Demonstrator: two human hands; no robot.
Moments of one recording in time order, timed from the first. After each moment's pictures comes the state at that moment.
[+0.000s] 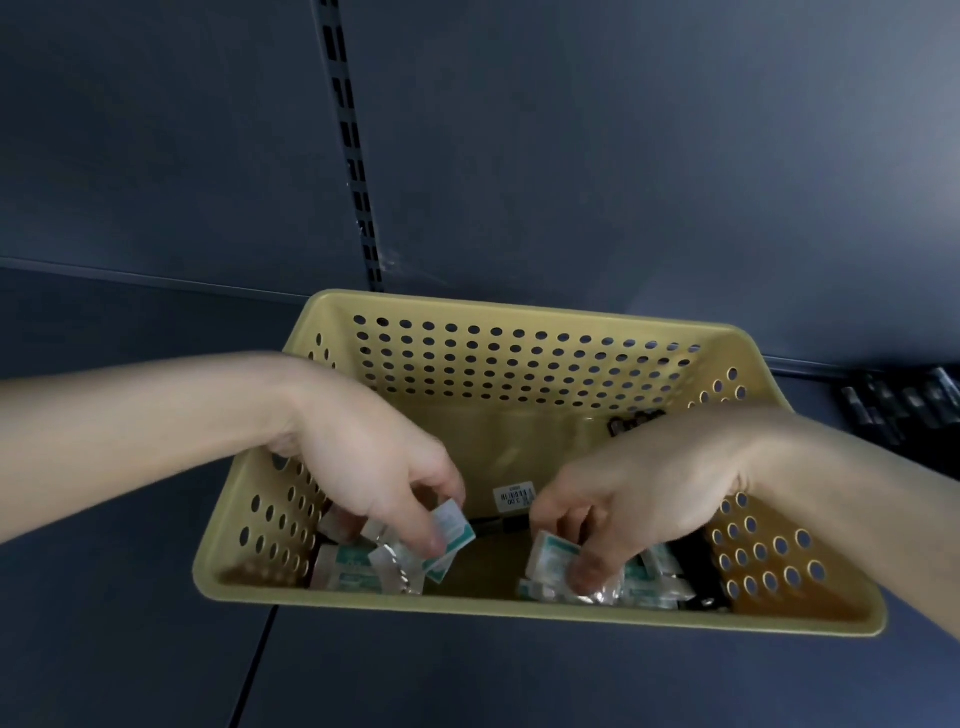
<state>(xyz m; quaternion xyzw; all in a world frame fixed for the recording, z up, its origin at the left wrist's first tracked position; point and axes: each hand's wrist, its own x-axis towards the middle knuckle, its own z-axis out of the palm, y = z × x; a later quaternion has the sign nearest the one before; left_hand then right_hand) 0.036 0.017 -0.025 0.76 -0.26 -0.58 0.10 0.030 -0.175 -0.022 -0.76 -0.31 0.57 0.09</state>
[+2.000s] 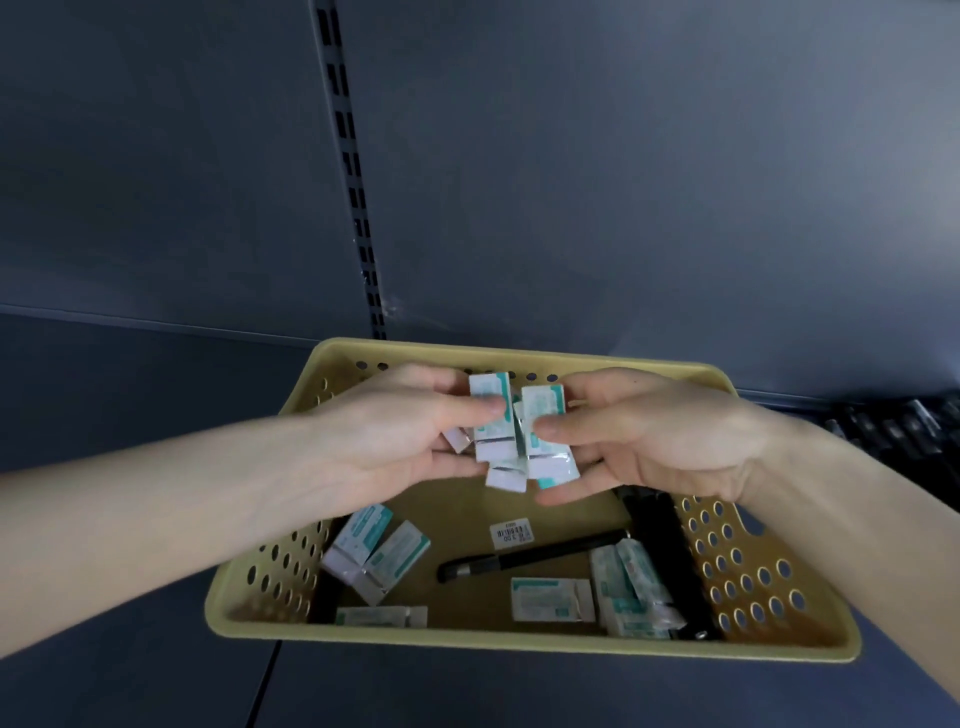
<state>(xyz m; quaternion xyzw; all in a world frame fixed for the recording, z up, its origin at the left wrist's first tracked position) 0.029 0.000 -0.031 0.62 0.08 -0.31 0.72 0.039 -0.191 -0.013 -0.67 -0.05 0.43 0.61</state>
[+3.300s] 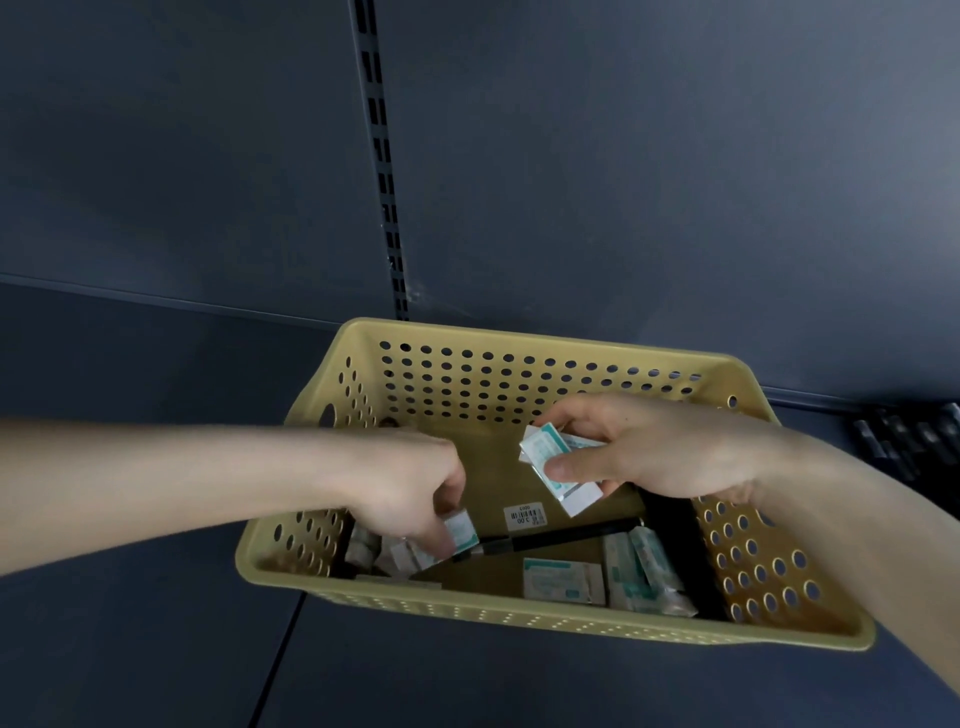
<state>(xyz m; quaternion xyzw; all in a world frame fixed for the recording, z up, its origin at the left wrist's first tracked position) 0.012 0.012 -0.043 0.90 -0.19 -0.38 0.05 0.031 -0.189 -0.024 -0.85 -0.16 0.37 0.34</state>
